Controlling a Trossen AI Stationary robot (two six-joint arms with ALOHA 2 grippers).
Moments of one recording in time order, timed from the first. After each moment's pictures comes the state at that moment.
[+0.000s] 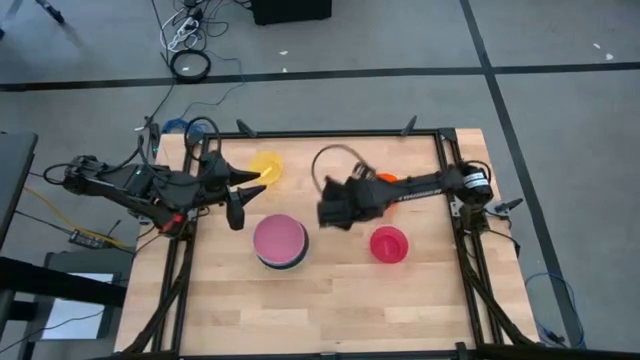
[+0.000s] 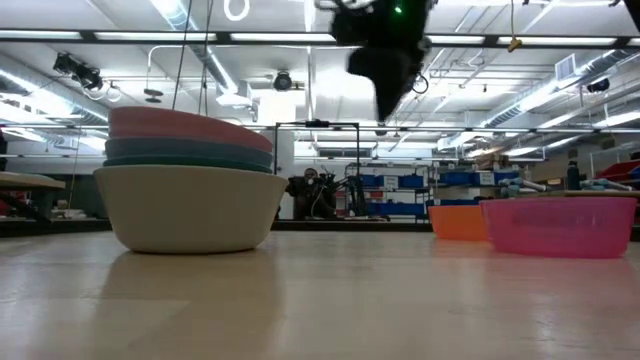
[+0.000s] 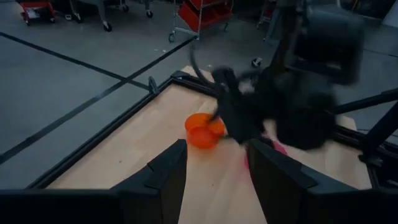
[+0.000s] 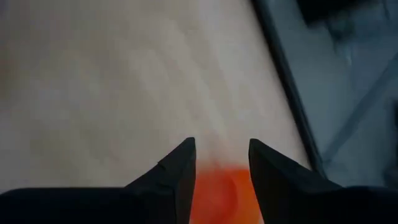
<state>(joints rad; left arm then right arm) -0.32 0.95 1.19 -0.61 -0.68 -0.41 0.12 1.94 1.79 -1.33 0.70 0.52</state>
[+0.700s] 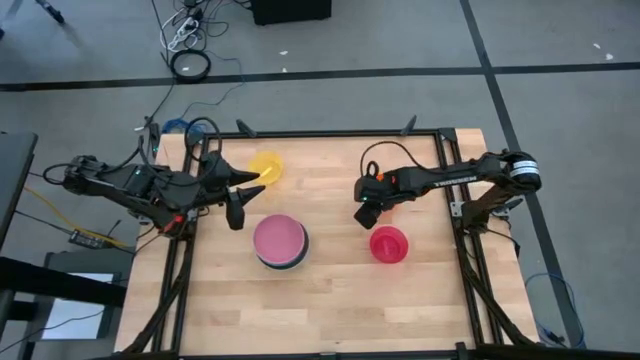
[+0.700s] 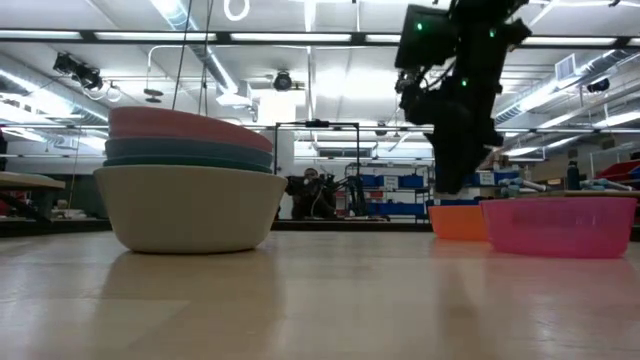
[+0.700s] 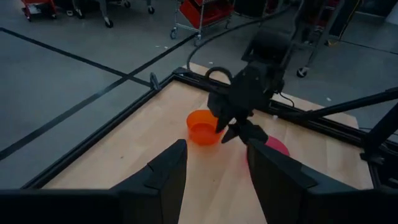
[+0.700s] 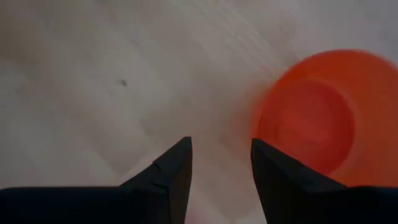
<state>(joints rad) -0.32 0.95 1.19 -0.63 -0.68 -0.43 -0.07 1.54 1.02 -0.77 0.21 0.64</state>
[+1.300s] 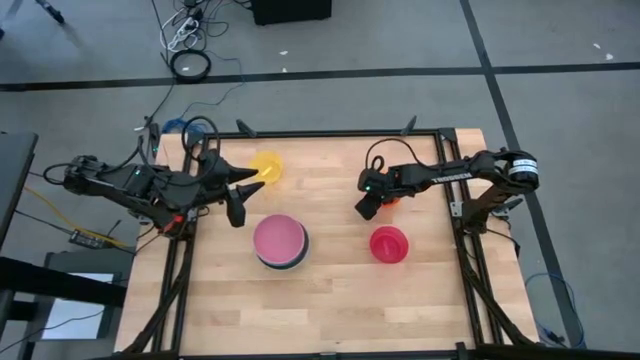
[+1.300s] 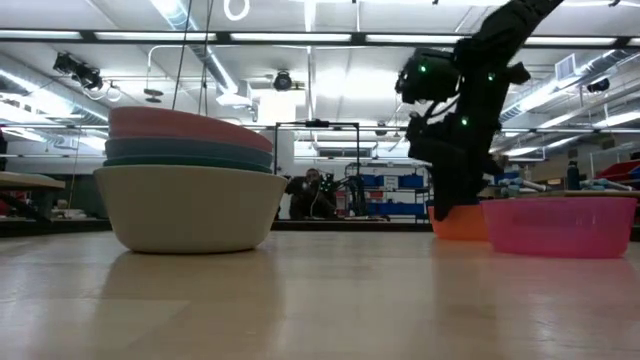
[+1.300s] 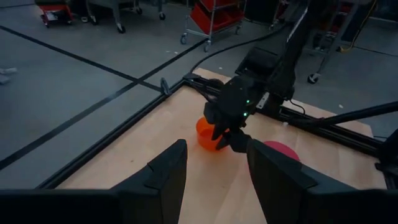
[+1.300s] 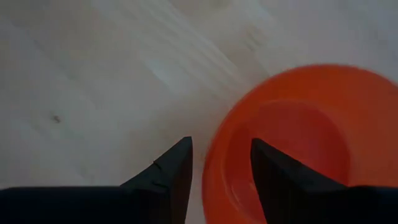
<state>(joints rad) -0.32 0.95 1.19 -0.63 -0.74 -0.42 -0.20 1.55 0.85 -0.53 0.20 0.56</state>
